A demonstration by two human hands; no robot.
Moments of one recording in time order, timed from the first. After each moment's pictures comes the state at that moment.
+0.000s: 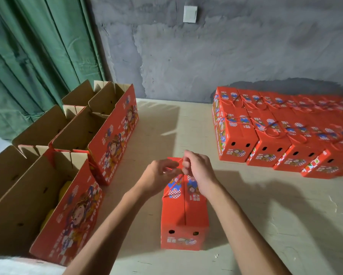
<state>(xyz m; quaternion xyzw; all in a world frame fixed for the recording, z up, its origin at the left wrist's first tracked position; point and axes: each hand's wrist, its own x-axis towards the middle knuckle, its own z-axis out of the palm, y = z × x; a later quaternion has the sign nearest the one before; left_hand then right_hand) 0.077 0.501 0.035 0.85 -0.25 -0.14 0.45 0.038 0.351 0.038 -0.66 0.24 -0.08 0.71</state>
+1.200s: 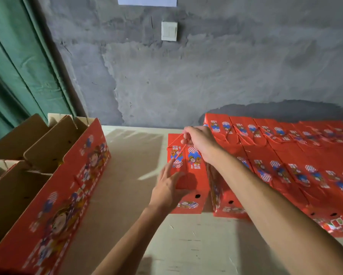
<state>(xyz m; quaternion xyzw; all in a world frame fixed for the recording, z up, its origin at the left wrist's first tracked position) 0.306 0.290 -0.025 0.87 -0.30 -0.02 0.38 0.332 0.136 0.106 -0.74 0.23 -0.13 0.62</state>
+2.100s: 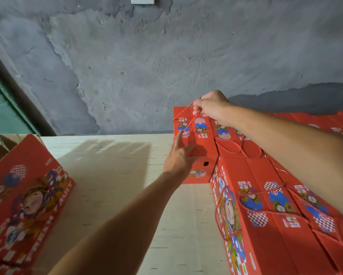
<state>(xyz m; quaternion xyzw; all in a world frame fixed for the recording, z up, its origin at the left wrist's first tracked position) 0.544 0.088 -0.095 0.87 -0.34 -0.03 0.34 0.553 -0.066 0.042 -0.85 0.25 -0.13 0.45</state>
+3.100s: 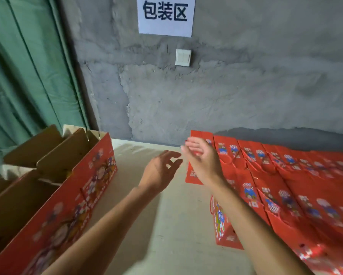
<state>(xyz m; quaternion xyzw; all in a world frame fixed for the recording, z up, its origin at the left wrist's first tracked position) 0.377 0.291 0.075 0.83 -0.30 0.09 0.47 0.326 0.143 0.109 -0.80 0.08 -0.26 0.54</state>
